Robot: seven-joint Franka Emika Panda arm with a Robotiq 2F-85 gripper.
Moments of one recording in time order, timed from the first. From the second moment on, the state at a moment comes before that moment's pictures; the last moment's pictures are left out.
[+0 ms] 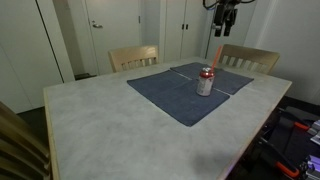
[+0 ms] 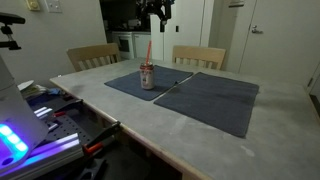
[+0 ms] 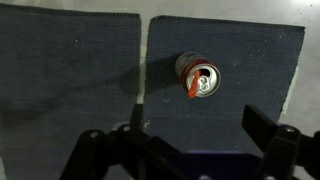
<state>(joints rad) 0.01 -0.15 -0.13 -2.34 -0.01 2.18 -0.24</state>
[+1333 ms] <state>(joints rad) 0.01 -0.05 -0.10 -2.30 0.07 2.00 -0.23</state>
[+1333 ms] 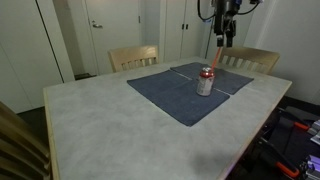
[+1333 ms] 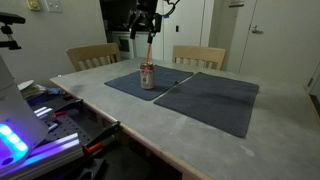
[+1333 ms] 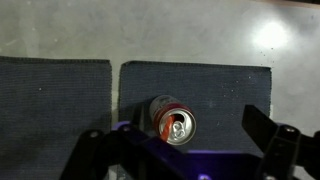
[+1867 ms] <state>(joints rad) 0.01 -0.01 -0.09 -2.26 0.07 2.00 -0.22</state>
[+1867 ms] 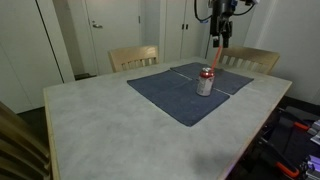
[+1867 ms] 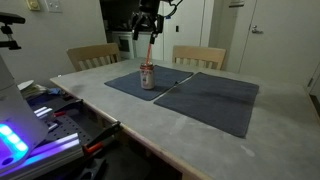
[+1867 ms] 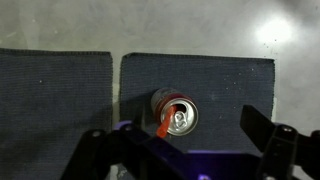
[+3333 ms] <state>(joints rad) 0.01 0.05 -0.08 -2.21 0.07 2.00 -0.21</state>
